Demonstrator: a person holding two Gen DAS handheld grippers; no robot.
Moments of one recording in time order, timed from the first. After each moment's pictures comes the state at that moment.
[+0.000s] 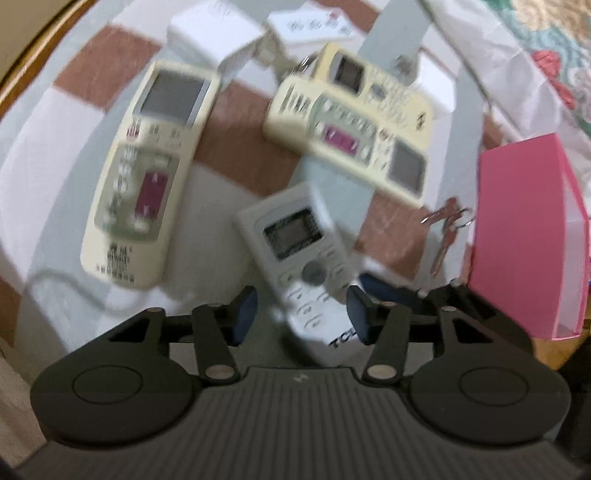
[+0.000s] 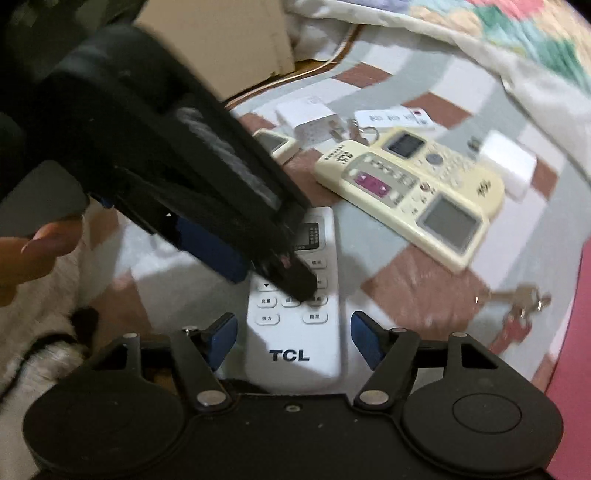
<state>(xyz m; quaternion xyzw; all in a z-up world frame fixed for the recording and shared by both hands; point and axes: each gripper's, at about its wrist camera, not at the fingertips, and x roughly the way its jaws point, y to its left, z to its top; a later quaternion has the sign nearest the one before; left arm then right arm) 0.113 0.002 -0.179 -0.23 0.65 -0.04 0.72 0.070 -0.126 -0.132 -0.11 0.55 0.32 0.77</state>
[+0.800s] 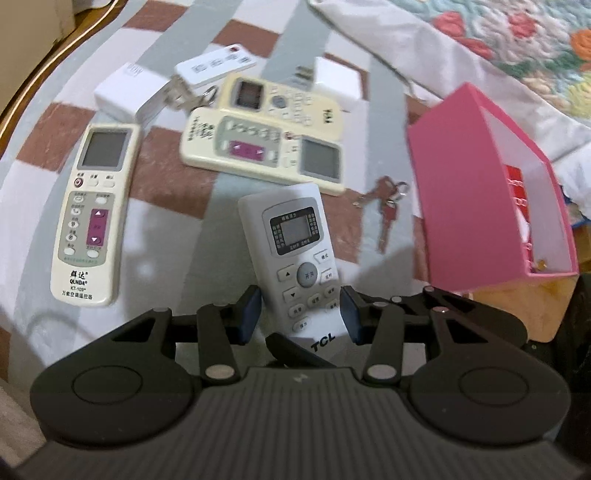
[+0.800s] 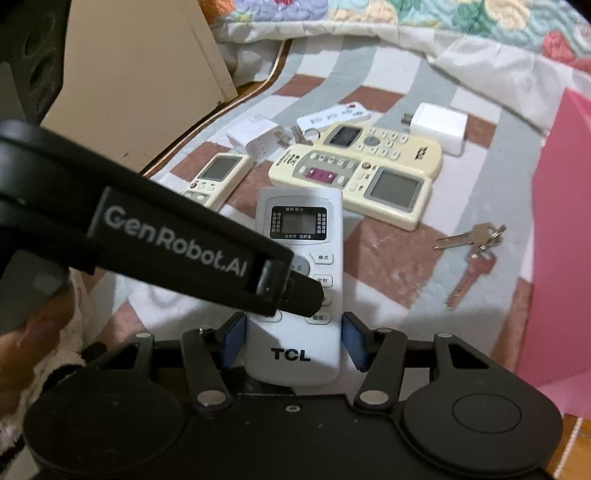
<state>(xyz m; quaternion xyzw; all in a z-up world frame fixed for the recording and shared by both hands) 0.085 -0.040 -0.143 -0.15 0.58 -0.12 0.79 0.045 -0.166 -0.115 0.00 0.54 0.26 0.80</state>
